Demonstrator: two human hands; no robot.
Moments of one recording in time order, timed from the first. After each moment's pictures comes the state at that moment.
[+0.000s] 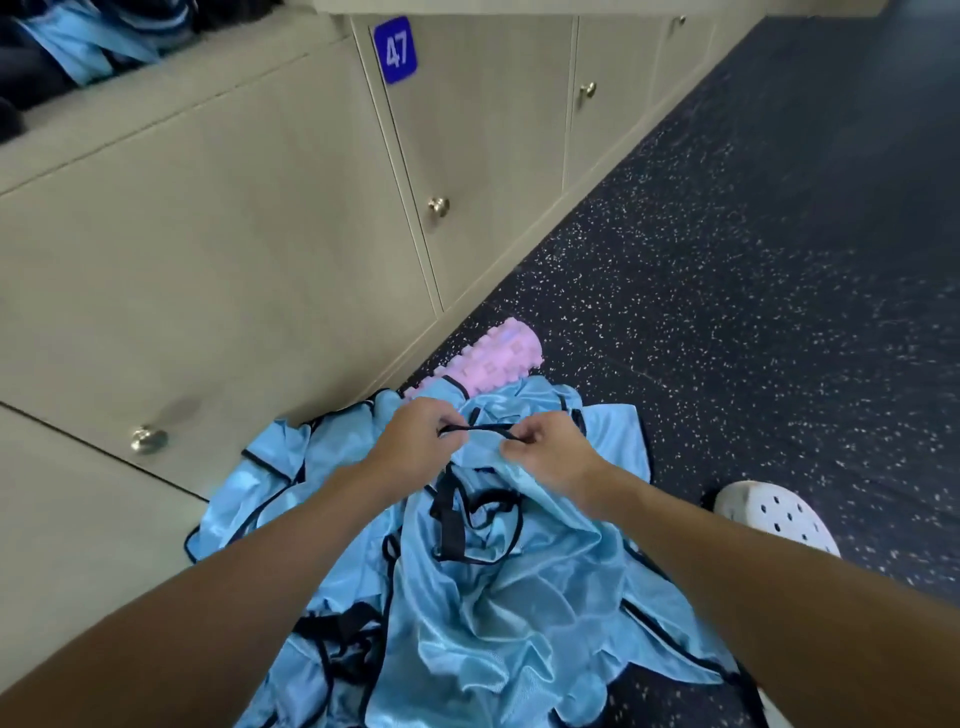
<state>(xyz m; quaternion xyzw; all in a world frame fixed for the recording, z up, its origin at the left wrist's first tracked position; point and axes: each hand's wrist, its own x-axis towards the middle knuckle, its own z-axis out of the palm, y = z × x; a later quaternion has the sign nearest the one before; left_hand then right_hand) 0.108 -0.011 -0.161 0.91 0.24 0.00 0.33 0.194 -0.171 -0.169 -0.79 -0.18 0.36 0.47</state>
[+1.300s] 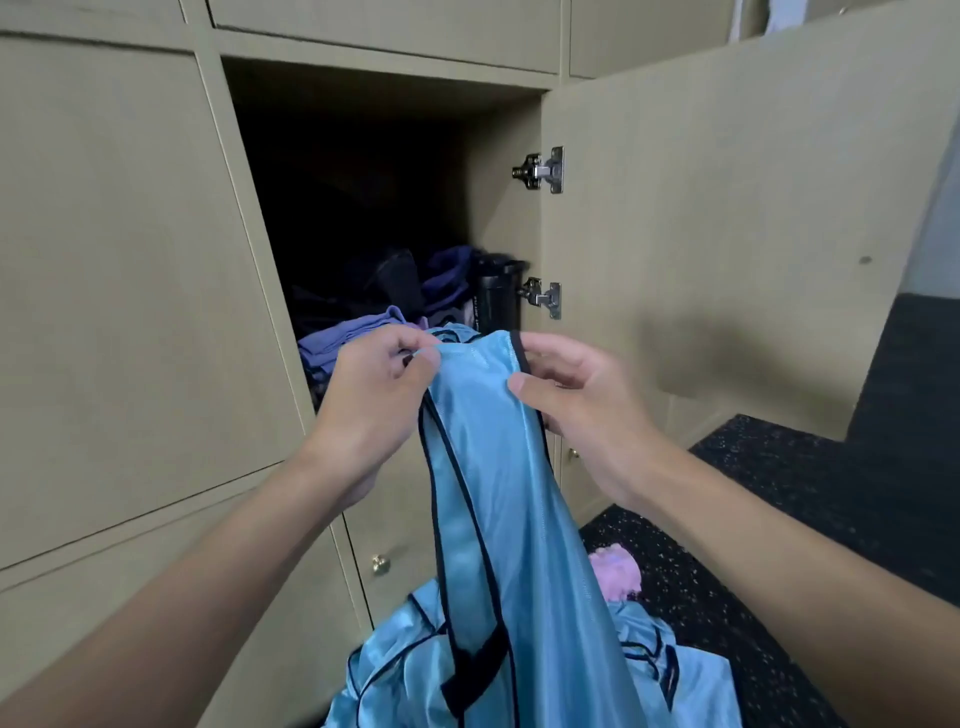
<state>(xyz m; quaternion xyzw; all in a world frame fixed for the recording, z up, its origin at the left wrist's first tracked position) -0.066 -0.031 0.226 0.75 0.25 0.43 0.44 0.073 -0.141 0.208 -0.56 -0.44 0.18 0.68</state>
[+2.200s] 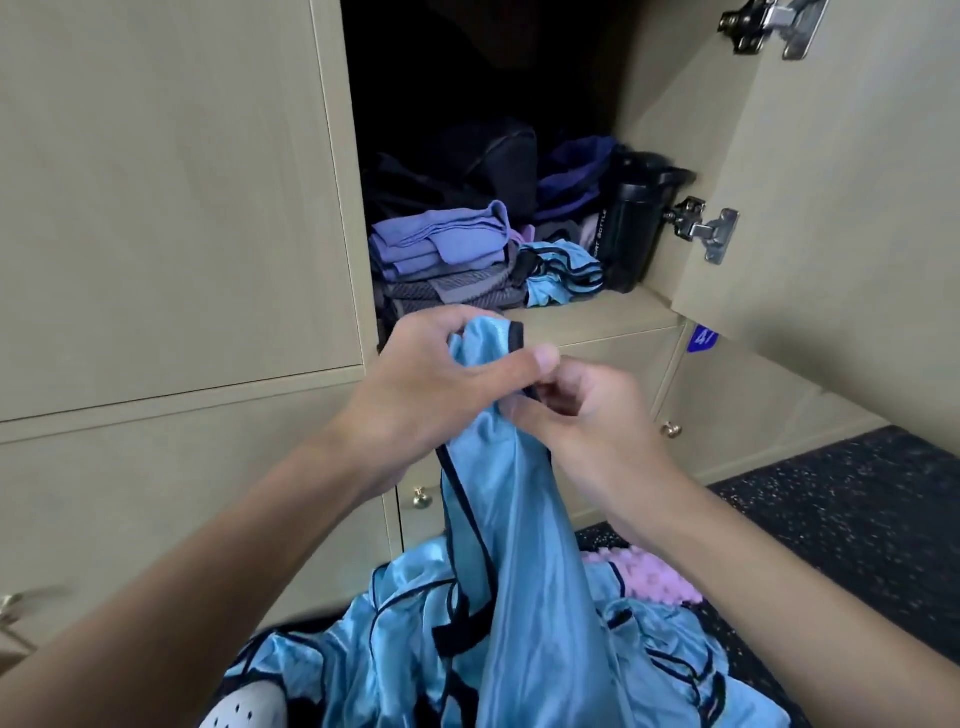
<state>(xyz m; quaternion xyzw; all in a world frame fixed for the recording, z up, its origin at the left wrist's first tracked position) -0.057 0.026 0.169 0.73 0.31 0.38 0.47 0.075 -0.043 0.141 -0.59 -0.54 0.26 0.55</state>
